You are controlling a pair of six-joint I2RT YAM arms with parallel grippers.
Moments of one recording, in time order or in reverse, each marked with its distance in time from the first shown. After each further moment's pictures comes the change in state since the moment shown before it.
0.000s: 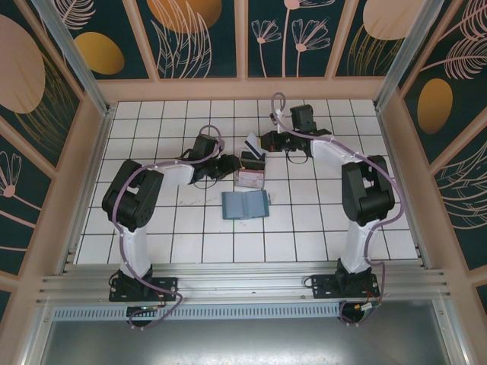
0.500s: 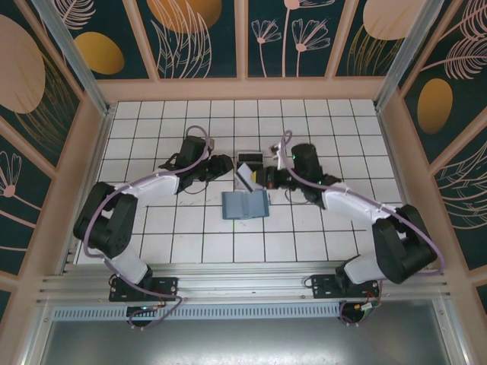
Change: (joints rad) left arm -0.006 -0.316 -0.180 -0.050 -0.084 -0.010; right arm 0.230 -0.525 -0.636 0.326 0.069 0.369
